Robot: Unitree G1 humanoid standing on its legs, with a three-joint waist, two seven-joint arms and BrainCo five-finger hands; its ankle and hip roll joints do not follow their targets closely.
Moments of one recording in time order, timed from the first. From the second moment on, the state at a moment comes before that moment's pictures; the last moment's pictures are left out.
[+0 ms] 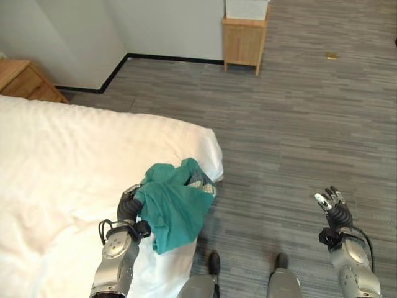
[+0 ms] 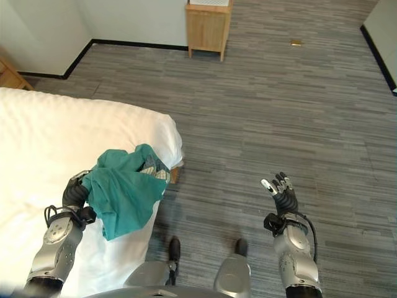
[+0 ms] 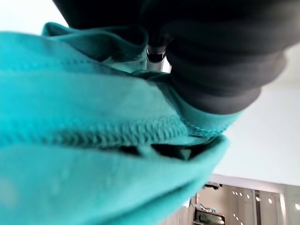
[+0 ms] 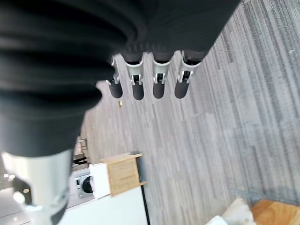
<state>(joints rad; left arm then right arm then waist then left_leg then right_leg) 0.08 0.36 0.10 0.14 -0.46 -0.03 0.11 0.13 -0.25 -0.14 0.13 0.51 -0.01 -0.12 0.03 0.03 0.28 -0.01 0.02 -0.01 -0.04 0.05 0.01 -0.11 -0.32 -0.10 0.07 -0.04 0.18</state>
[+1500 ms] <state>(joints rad) 0.13 0.39 0.09 0.21 -0.43 0.00 0.07 0.16 -0.24 -0.10 0.19 0.53 0.02 -0.08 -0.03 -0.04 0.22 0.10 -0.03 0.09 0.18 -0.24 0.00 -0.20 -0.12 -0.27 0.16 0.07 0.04</state>
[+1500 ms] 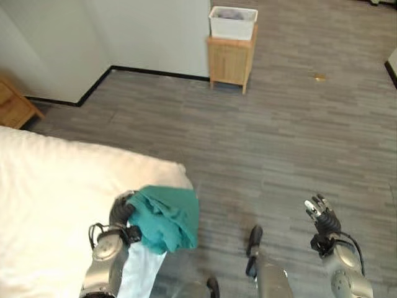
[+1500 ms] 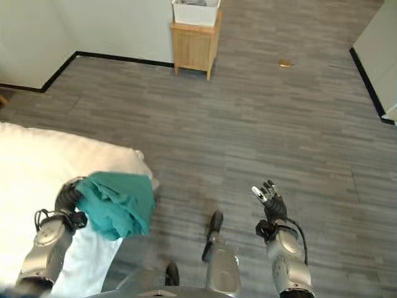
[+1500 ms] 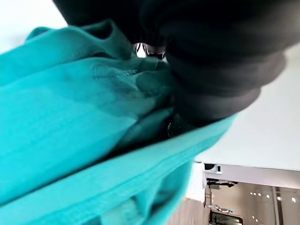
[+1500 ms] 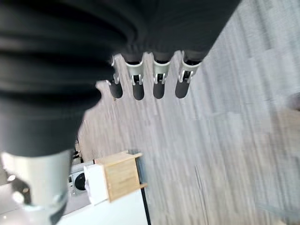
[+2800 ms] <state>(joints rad) 0.04 0.38 0.09 0.17 -0.45 0.01 0.03 0.01 -0.30 -0.07 0.20 0.55 0.05 -0.03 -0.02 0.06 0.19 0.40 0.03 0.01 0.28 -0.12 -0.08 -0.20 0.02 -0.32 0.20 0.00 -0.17</state>
